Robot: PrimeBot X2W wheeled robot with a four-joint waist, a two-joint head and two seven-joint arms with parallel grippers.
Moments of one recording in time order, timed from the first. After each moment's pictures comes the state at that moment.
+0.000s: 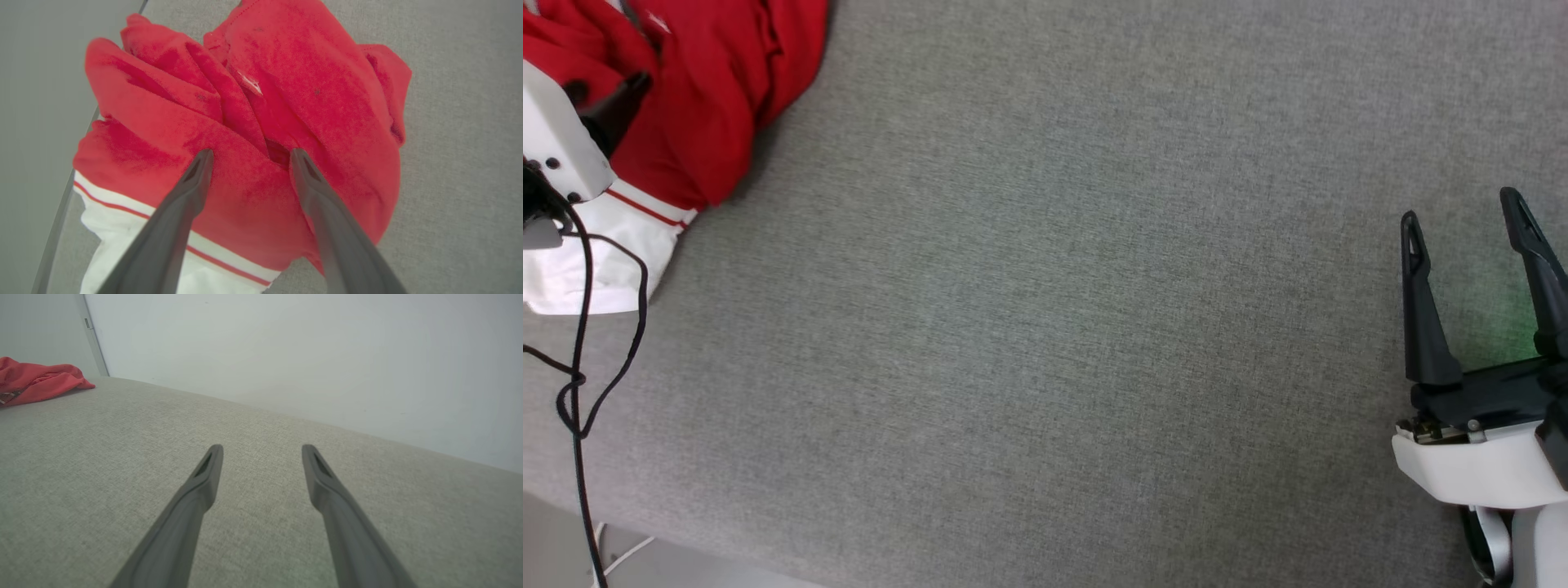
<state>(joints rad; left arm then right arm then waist) -0.95 0.61 -0.21 0.61 -0.79 -0.13 0.54 -0.15 -0.10 -0.04 -0.25 -0.13 0.13 -0.26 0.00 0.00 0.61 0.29</state>
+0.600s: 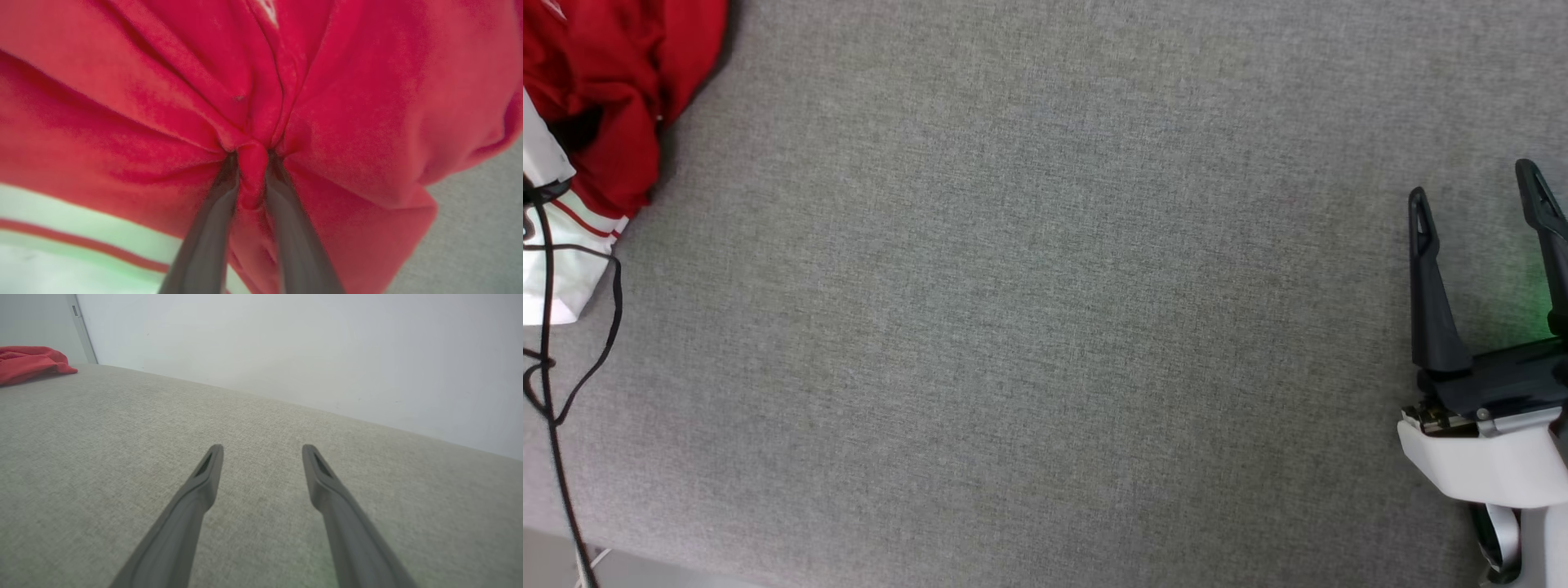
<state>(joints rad) -1.05 0.66 -0.34 0.77 -0.98 -0.13 0.77 -0.18 -0.12 -0.03 -0.28 -0.14 0.13 -0.27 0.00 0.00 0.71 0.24</state>
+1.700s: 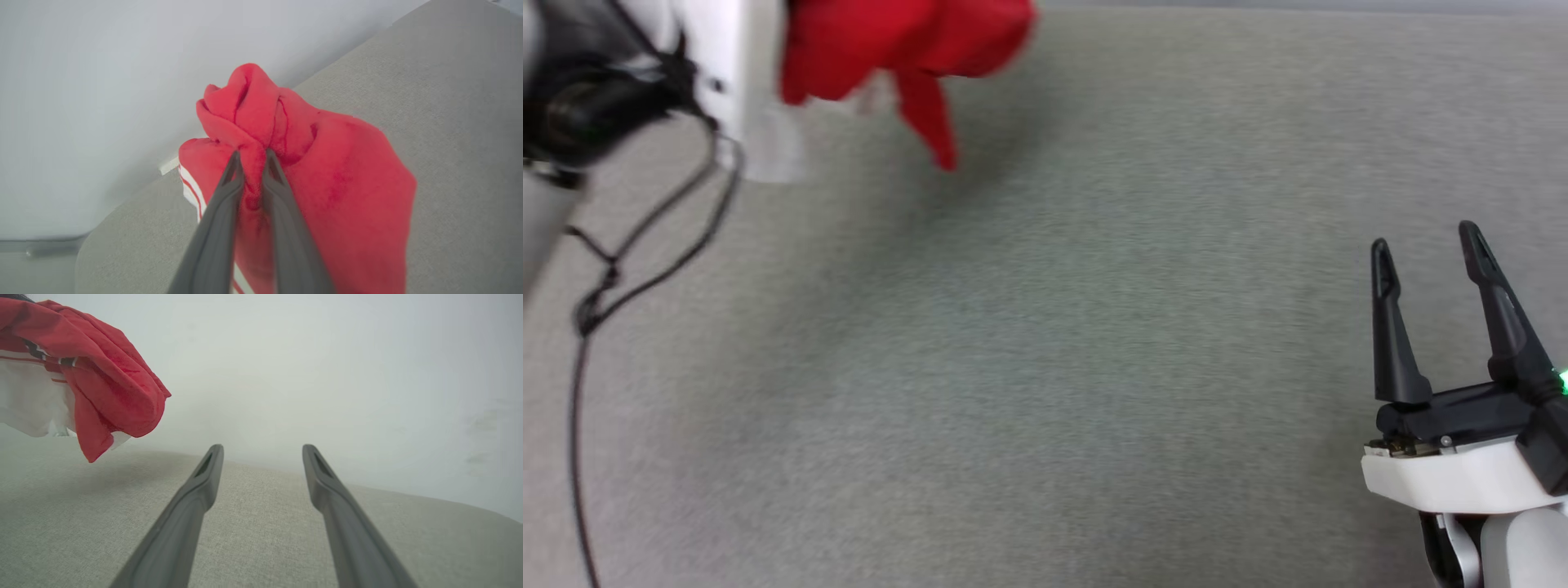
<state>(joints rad) -1.32 0.74 -0.84 0.19 -0.98 -0.13 0.62 -0.12 -0.05 -0.03 -0.19 -0.02 0.13 -0.26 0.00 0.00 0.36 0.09</state>
